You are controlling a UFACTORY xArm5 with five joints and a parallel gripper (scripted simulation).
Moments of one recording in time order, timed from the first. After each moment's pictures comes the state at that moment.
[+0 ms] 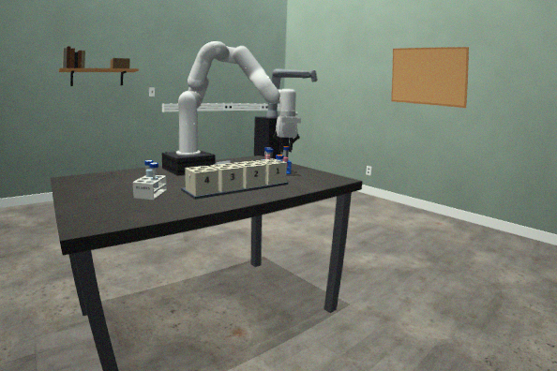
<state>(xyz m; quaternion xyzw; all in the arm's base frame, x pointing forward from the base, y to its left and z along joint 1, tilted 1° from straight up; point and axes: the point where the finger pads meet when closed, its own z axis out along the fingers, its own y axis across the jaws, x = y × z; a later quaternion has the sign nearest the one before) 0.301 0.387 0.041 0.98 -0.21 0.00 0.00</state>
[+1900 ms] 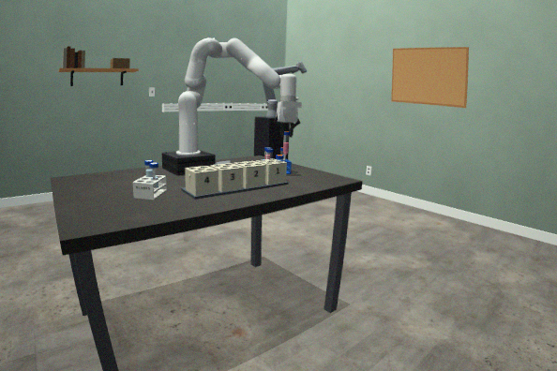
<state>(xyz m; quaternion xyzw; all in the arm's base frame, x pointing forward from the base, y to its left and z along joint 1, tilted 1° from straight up) 0.302 0.387 0.115 0.98 -0.21 0.00 0.00</state>
